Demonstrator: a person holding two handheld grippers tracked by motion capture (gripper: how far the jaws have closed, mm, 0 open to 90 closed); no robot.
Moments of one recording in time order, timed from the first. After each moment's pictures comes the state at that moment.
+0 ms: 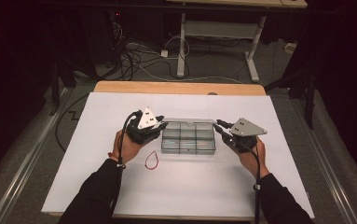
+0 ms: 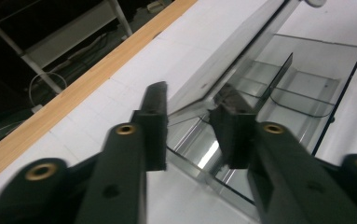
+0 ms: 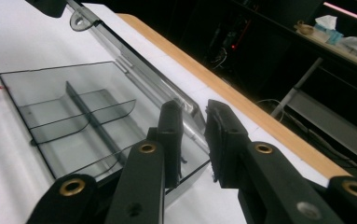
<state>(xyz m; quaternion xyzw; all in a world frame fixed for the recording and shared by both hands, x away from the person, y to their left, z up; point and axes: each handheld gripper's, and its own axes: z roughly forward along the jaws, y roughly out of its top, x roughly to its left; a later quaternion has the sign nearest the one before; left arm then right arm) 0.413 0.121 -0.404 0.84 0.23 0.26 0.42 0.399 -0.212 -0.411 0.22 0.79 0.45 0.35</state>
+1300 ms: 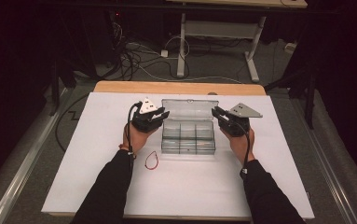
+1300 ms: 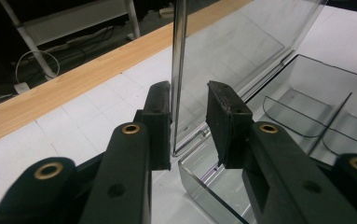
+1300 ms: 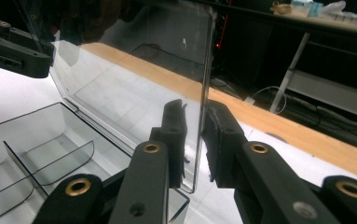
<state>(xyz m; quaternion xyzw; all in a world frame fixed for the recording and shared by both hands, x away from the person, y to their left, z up) 0.467 0.120 -0.437 0.79 0.32 0.22 0.47 0.457 -0.208 -0.428 0.32 0.74 0.50 0.31</state>
